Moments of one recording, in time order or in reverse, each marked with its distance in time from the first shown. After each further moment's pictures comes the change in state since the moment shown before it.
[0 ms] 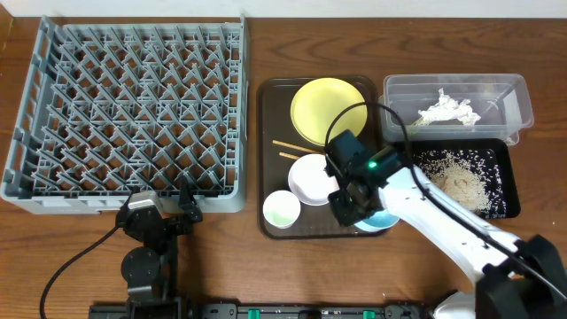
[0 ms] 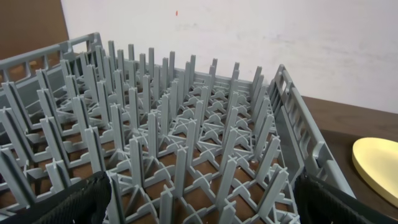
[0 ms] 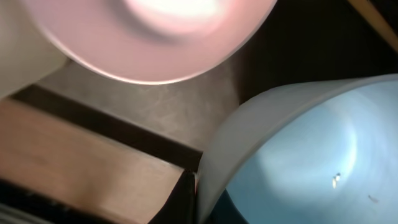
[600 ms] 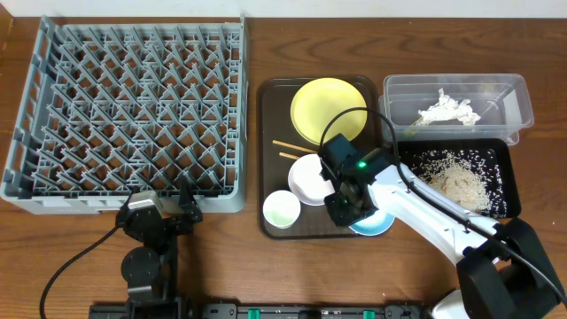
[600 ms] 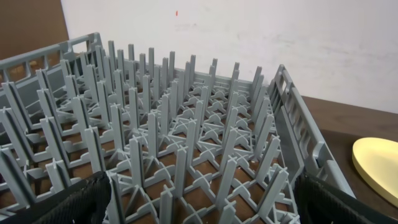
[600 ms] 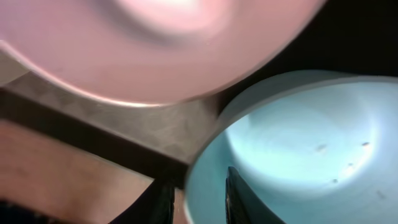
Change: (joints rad) left arm 0.000 0.000 0.000 0.000 0.000 0.000; right arm 0.011 0.066 -0.007 0.034 -0.020 -0.016
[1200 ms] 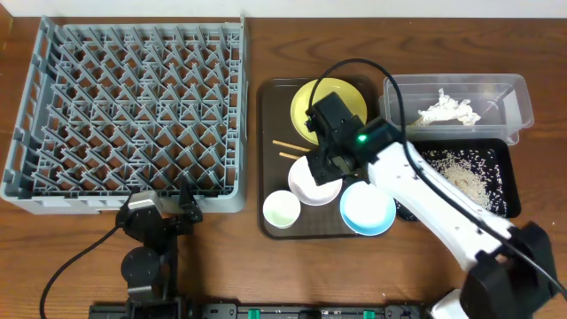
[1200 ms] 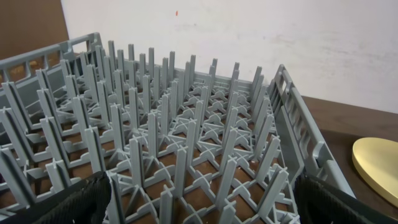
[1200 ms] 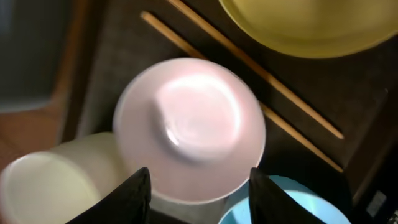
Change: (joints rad) left arm 0.000 0.000 0.000 0.000 0.000 0.000; right arm -0.001 0.027 0.294 0.031 0.073 0.079
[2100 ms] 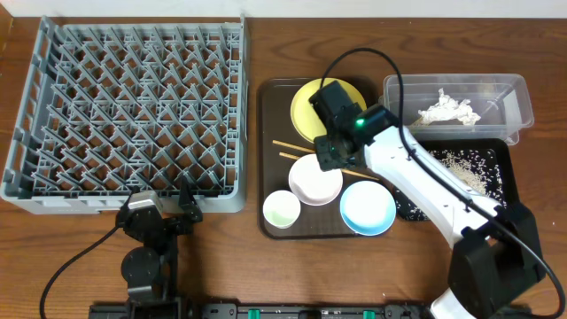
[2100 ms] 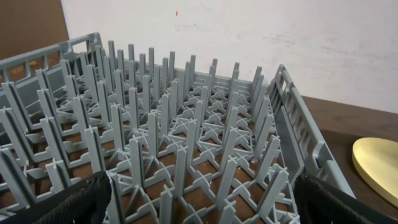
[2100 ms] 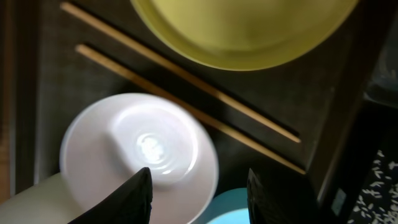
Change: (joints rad) left arm 0.000 0.000 0.000 0.000 0.000 0.000; right arm -0.063 0.093 0.064 -0.024 0.094 0.065
